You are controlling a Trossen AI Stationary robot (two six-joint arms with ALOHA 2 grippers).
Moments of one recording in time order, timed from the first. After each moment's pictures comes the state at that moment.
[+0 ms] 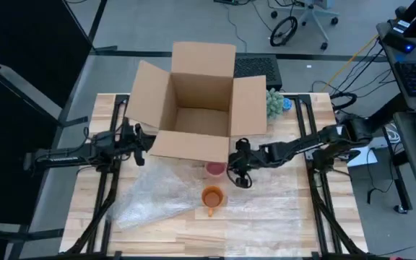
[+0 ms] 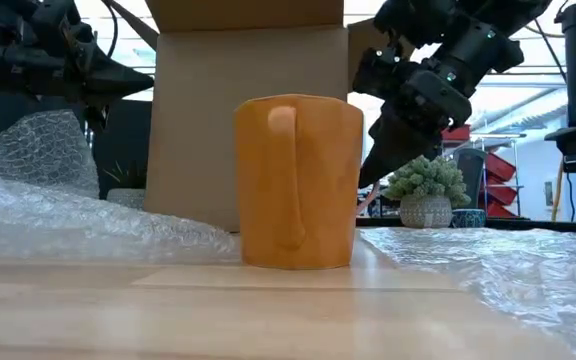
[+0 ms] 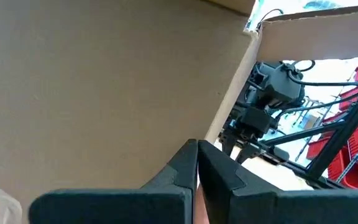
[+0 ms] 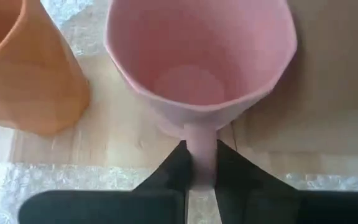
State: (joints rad) left arm 0.17 0.24 0.06 0.21 -0.06 -0.38; right arm 0.11 1.55 0.81 -0.11 0.11 0.14
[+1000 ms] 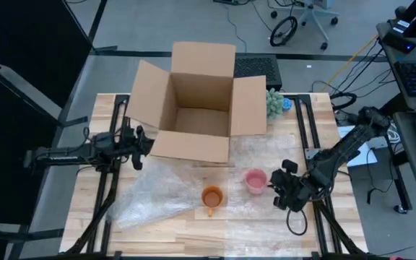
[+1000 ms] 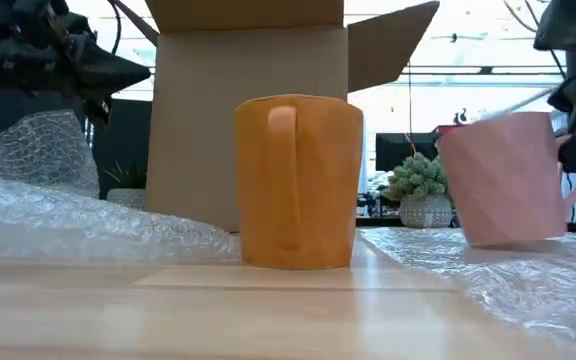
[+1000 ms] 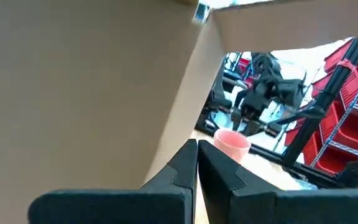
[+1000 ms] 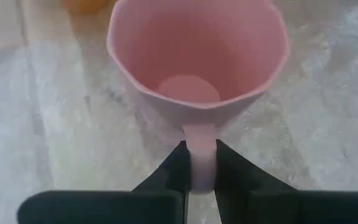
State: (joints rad) left arm 0.12 0.24 0.06 0.26 0.00 -0.34; right arm 0.78 1.18 0.63 -0.70 0.54 1.09
